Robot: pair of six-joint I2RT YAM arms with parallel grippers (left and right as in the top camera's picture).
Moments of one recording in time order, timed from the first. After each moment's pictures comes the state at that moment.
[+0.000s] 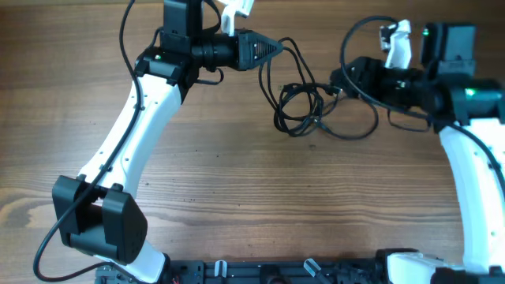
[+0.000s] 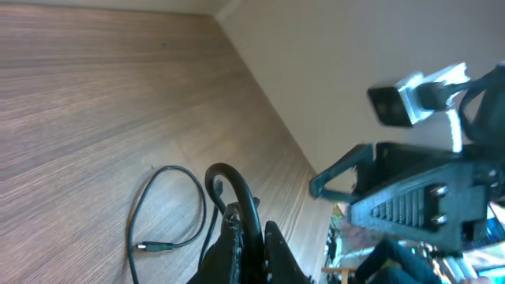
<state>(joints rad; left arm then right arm) -0.29 1.76 1.55 -0.32 0.97 -0.41 0.04 1.43 1.46 -0.95 -0.60 0.32</state>
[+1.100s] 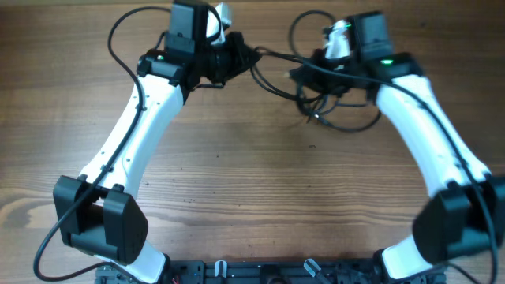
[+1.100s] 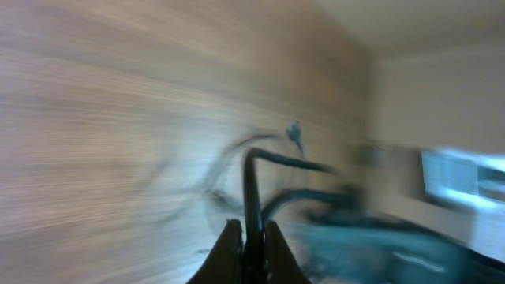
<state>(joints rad) -0.30 1.76 1.55 -0.61 0.47 -0.73 0.18 1.70 1.46 -0.70 -0.61 0.55</state>
